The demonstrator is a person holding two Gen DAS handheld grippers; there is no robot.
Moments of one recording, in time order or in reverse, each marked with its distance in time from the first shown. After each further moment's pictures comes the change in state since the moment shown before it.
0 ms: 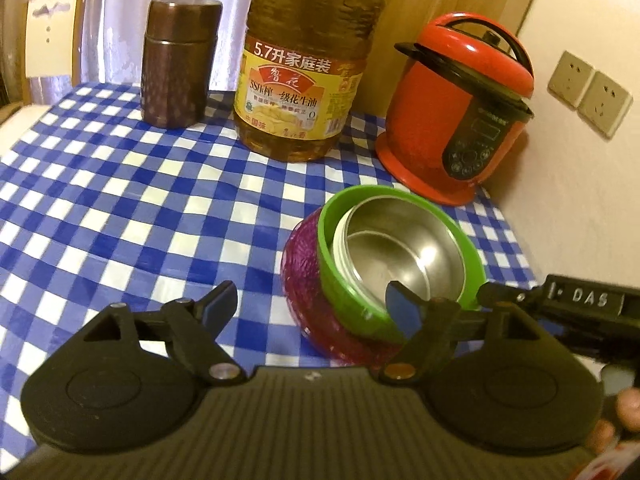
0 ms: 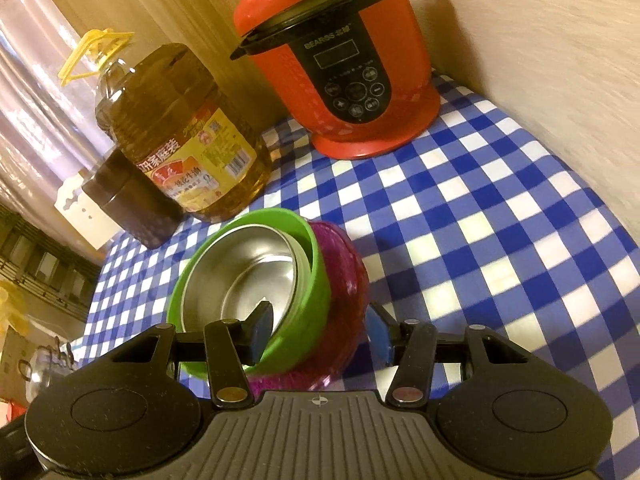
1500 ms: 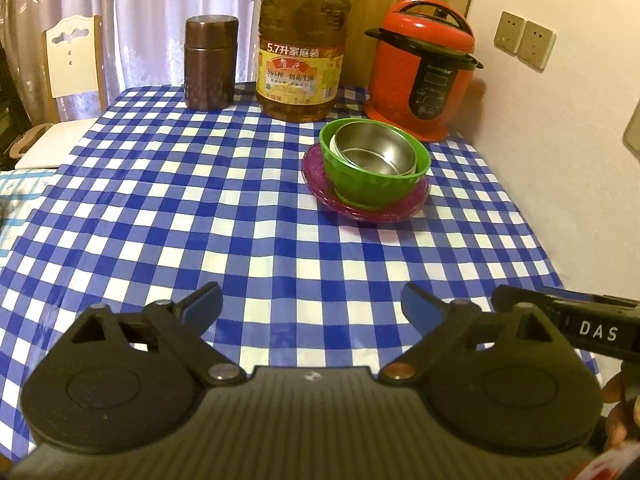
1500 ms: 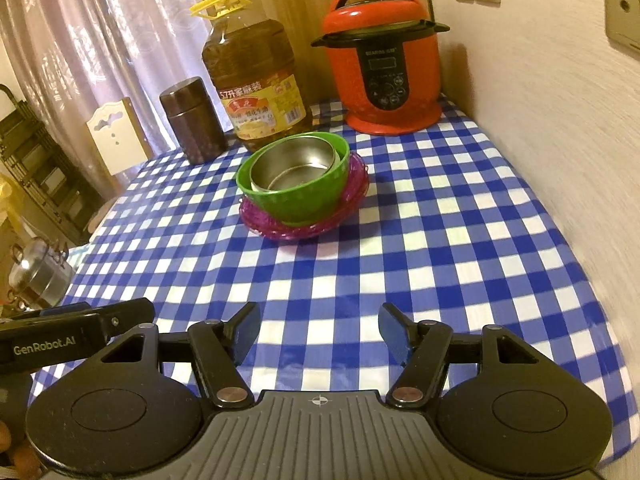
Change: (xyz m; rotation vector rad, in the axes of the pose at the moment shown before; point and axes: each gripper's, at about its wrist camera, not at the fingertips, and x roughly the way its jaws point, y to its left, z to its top) left arm -0.159 -0.014 -0.098 0.099 0.021 0.056; right arm -0.149 0.036 -0.135 -0.275 -0.020 -0.050
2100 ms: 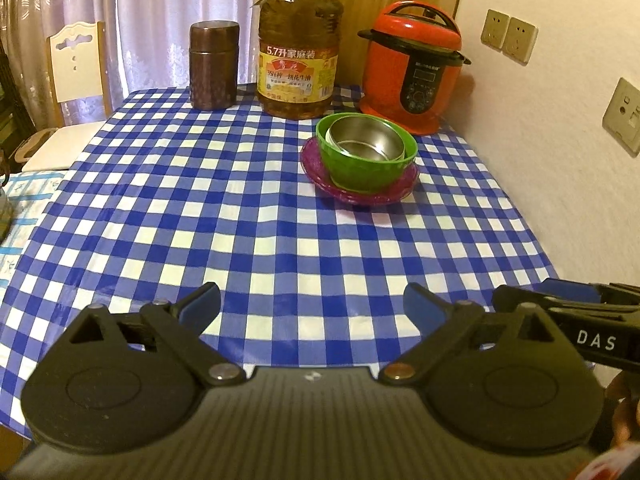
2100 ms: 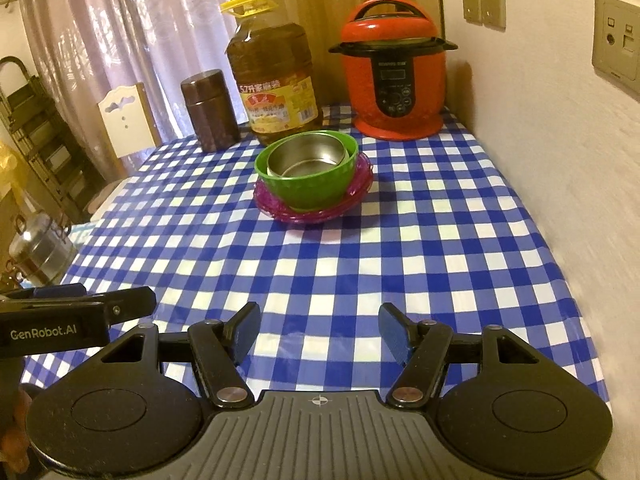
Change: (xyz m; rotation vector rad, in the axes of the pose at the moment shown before) left arm -0.036 -0.004 -0.023 0.020 0.000 0.013; right arm -0.039 0.016 -0.024 -0.089 -0.006 -0.020
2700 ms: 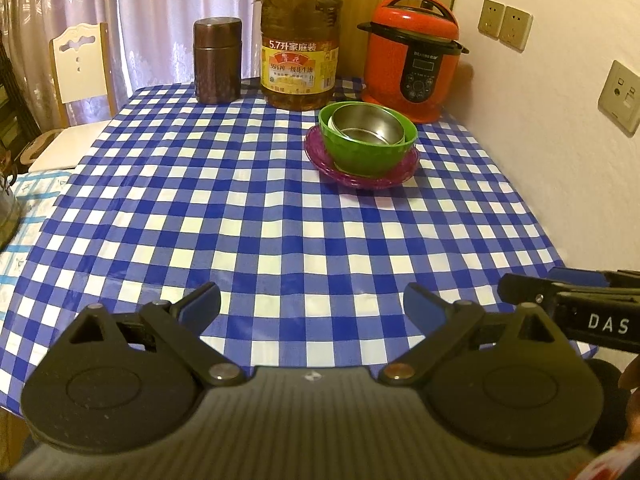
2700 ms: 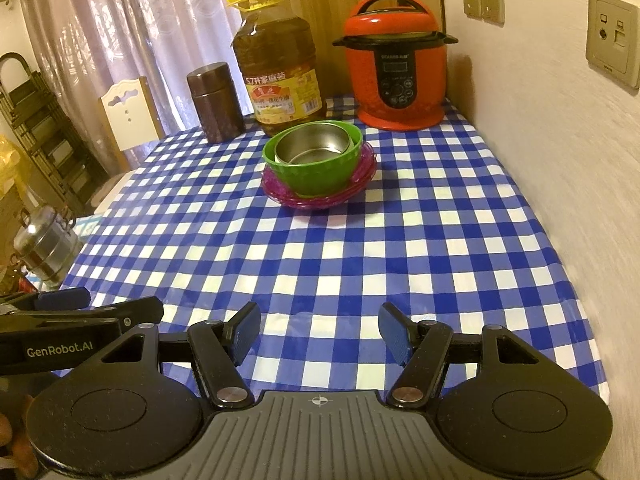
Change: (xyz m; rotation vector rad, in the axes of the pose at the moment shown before) left arm -0.014 0.000 -0.015 0.024 0.009 0.018; right arm -0.015 0.004 -0.008 0.004 0.022 0.007
